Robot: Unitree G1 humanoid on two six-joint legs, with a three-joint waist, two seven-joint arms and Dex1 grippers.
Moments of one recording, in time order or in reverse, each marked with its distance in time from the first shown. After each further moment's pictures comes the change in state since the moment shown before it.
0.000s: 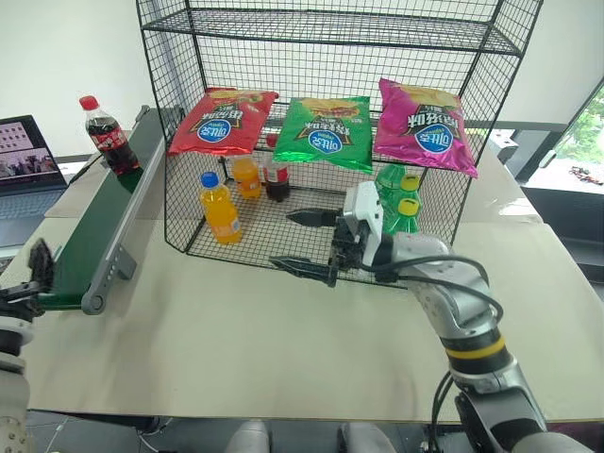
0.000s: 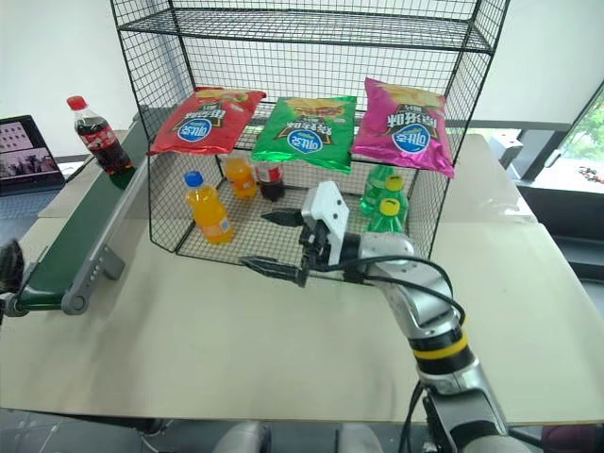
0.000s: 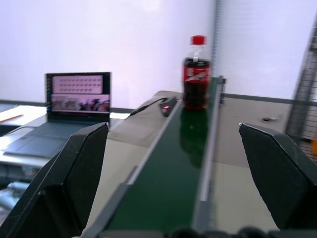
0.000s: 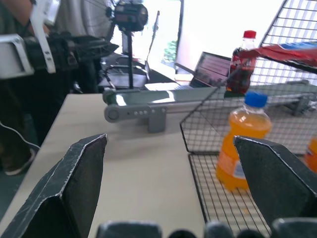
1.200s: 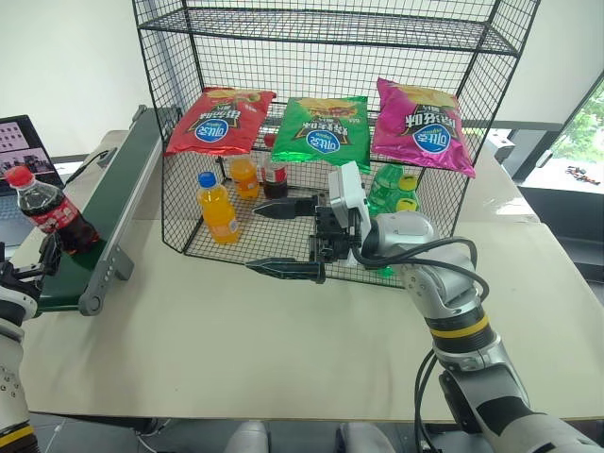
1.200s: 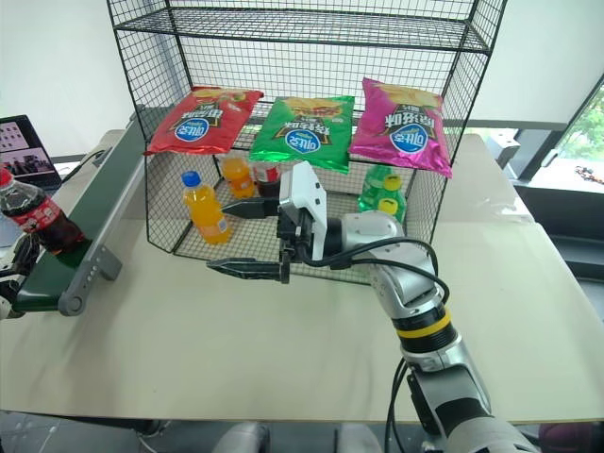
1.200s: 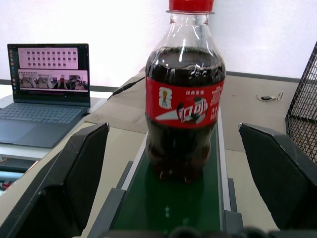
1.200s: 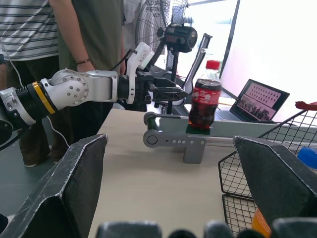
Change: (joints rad) left arm -0.204 0.169 -0.100 0.424 0.063 -0.075 -0.186; right arm -0.085 0.023 0.015 0.002 0.038 -0.021 0.107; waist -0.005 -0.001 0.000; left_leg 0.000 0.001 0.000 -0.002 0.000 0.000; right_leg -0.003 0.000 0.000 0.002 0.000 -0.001
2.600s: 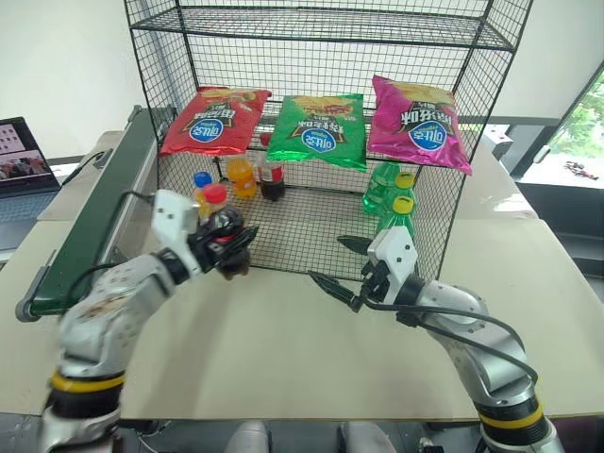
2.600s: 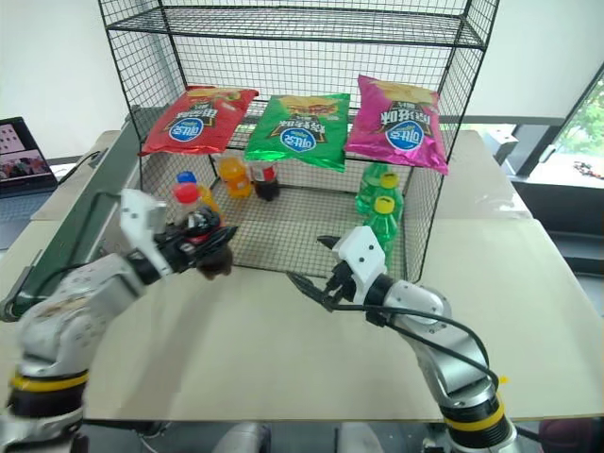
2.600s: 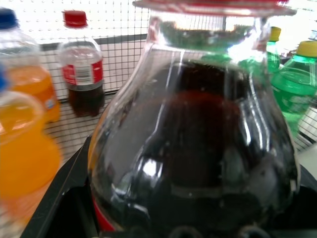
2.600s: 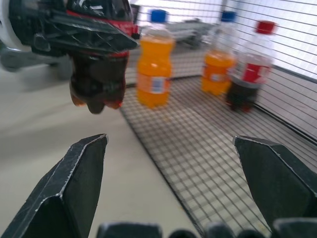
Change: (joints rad) left arm -0.345 -0.103 -0.690 -0.158 -0.038 0.224 -0.144; right arm 0.502 -0.127 -0.064 -0.387 -0.220 0.120 -0.522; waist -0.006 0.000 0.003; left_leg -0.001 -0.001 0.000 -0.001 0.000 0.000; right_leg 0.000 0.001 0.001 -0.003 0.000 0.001
